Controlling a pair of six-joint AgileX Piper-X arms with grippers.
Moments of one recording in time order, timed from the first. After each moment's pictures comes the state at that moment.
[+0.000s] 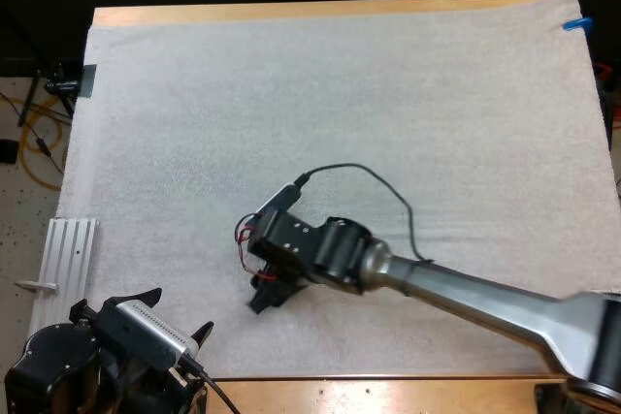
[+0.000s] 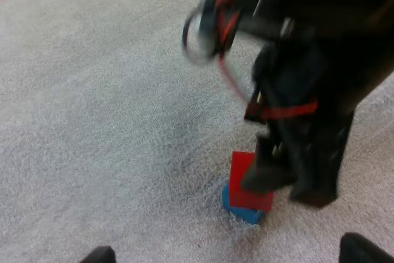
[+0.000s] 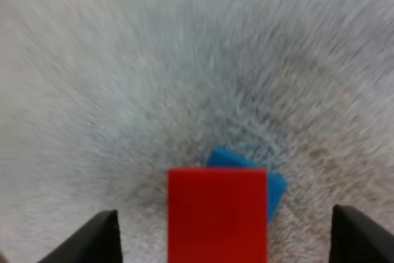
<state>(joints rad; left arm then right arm) -0.31 0.30 -0.93 1.41 0.18 -1.59 1.14 1.77 -1.42 0.85 0.03 -1.57</state>
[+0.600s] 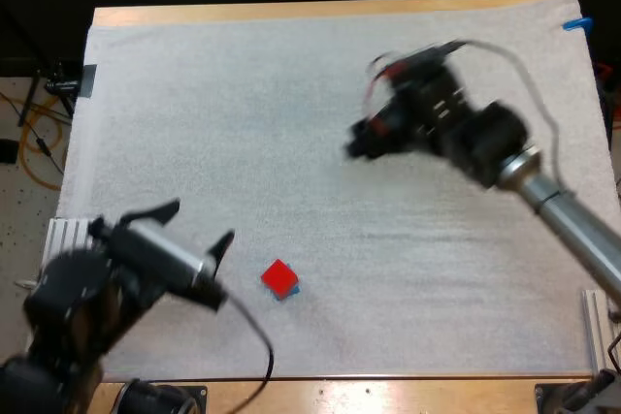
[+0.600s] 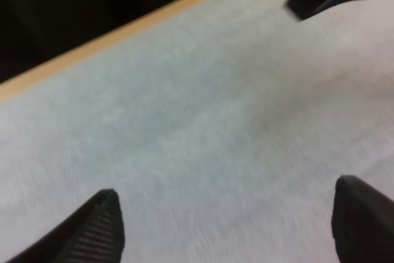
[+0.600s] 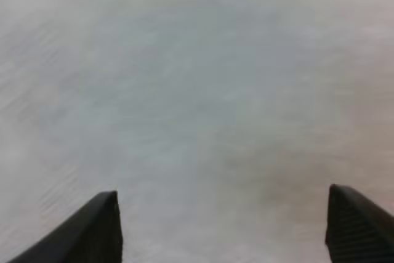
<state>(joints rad) -0.30 0.53 -0.93 0.97 0.18 -1.61 0.61 1.54 -1.43 0.82 0.00 -1.69</state>
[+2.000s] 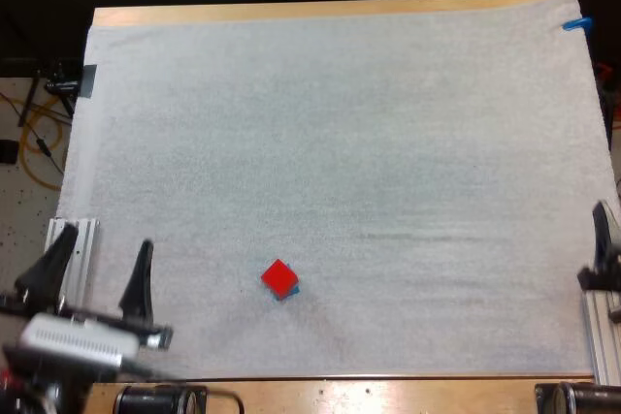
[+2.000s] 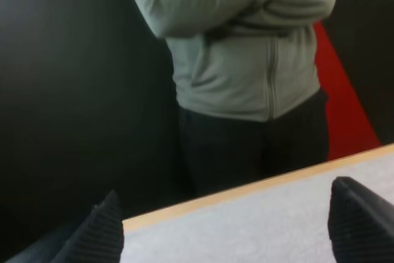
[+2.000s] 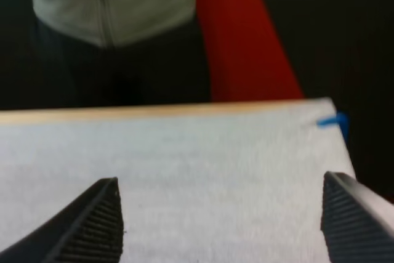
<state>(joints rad) -0.02 0.19 -0.94 0.83 0.18 -1.64 -0.08 0.26 -0.79 0.81 -0.17 -1.85</state>
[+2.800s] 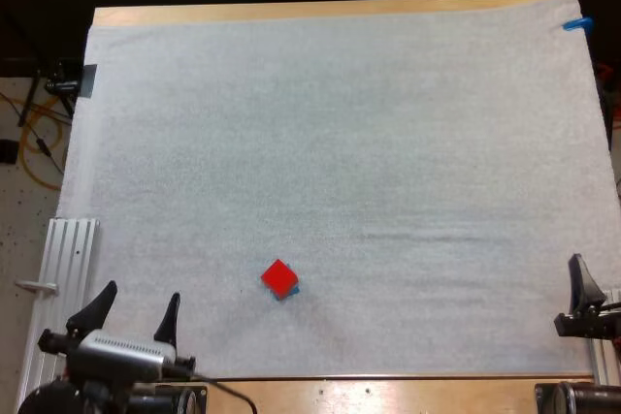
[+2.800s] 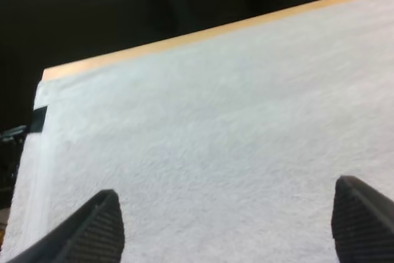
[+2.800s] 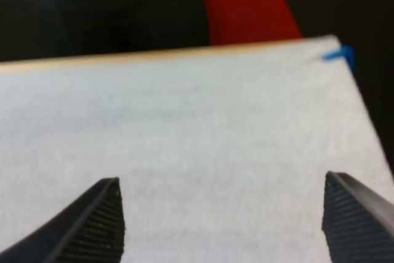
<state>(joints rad) -0.01 -0.01 -0.71 1.13 0.12 -1.62 -0.08 -0.01 -0.56 0.93 -0.17 -1.83</state>
